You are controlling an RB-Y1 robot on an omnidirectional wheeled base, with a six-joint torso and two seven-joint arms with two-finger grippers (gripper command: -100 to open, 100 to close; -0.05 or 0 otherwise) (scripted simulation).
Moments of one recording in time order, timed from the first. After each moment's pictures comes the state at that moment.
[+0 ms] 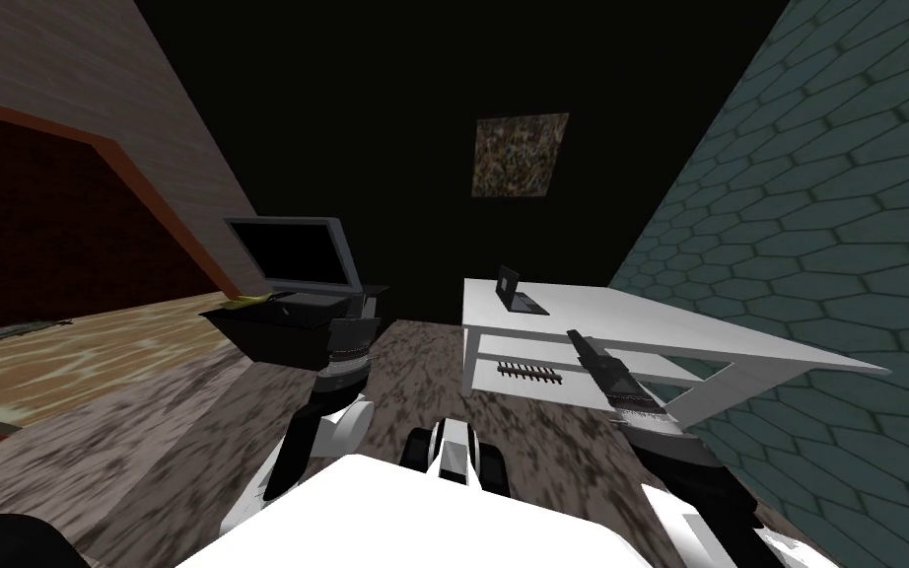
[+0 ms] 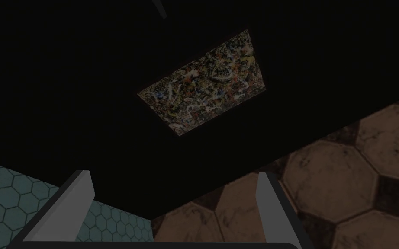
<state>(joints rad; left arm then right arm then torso) 0.51 0.04 0.01 -2.34 0.10 -0.61 -0.13 0.55 -0.34 -0.29 -2.21 0.25 -0.39 0.26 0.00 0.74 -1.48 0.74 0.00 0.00</state>
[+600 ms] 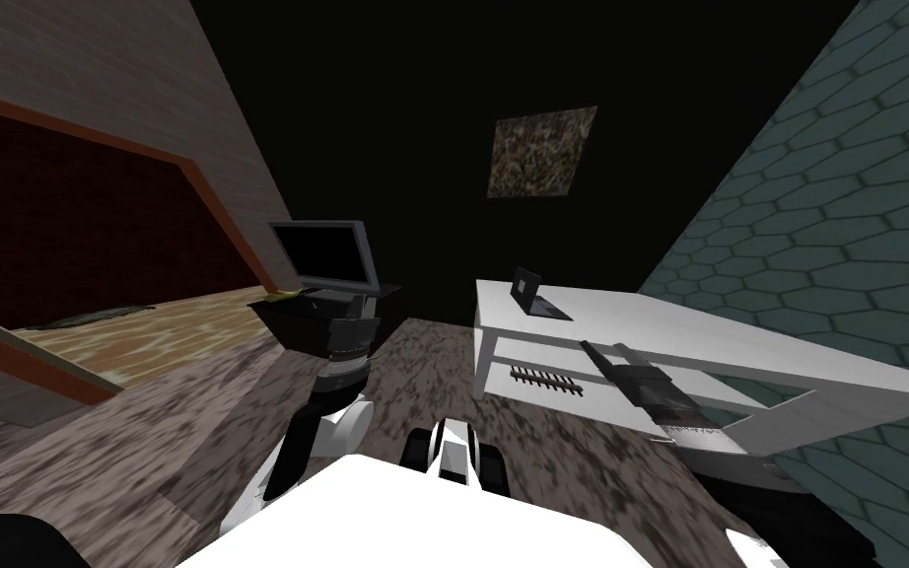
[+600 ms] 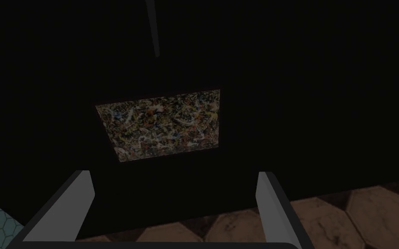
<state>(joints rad) 0.51 0.04 0.01 -2.34 0.10 -0.61 -0.13 0.61 -0.49 -0.45 -2.13 0.39 -0.40 0.35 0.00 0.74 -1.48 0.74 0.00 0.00</state>
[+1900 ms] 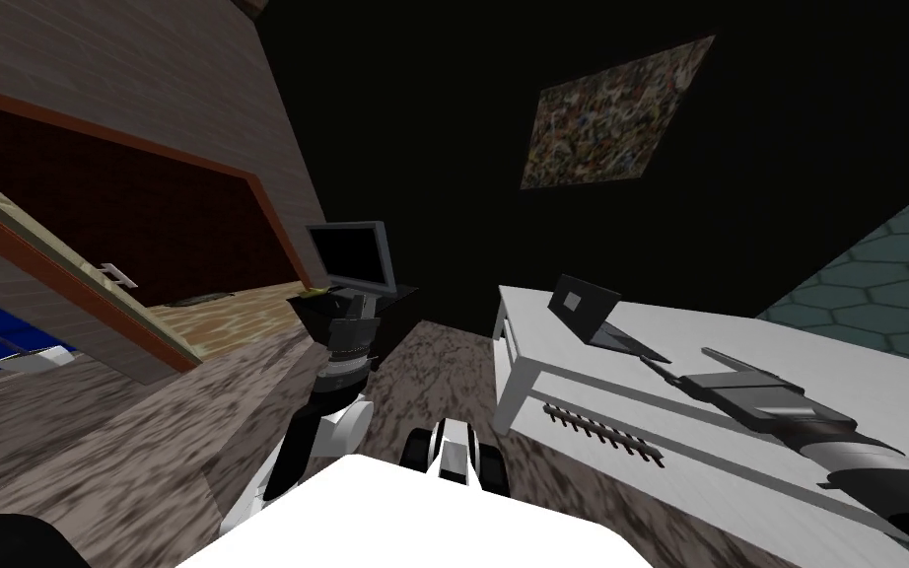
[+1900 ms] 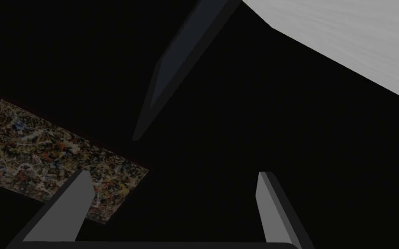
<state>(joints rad) 0.51 0.04 0.01 -2.34 0.10 -0.61 -0.13 0.72 -0.86 -0.69 -1.87 0.61 -0.31 0.48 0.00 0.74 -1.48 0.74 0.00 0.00</state>
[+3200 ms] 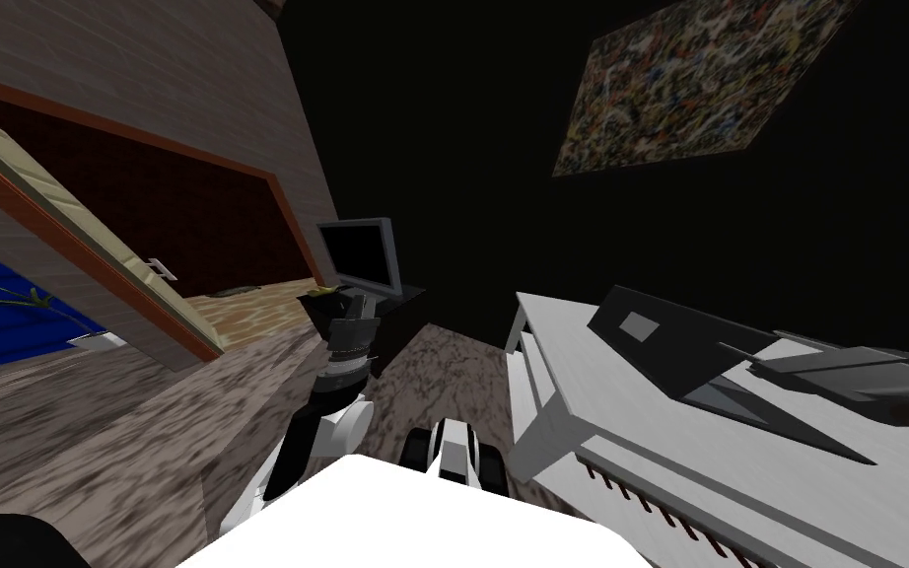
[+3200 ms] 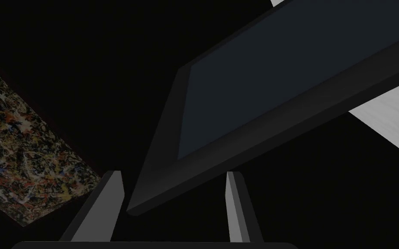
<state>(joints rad) 0.51 0.04 0.01 -2.34 0.10 -0.61 -0.13 0.77 -1.12 -0.83 -1.65 0.69 -0.23 0.53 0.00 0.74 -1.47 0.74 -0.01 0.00</state>
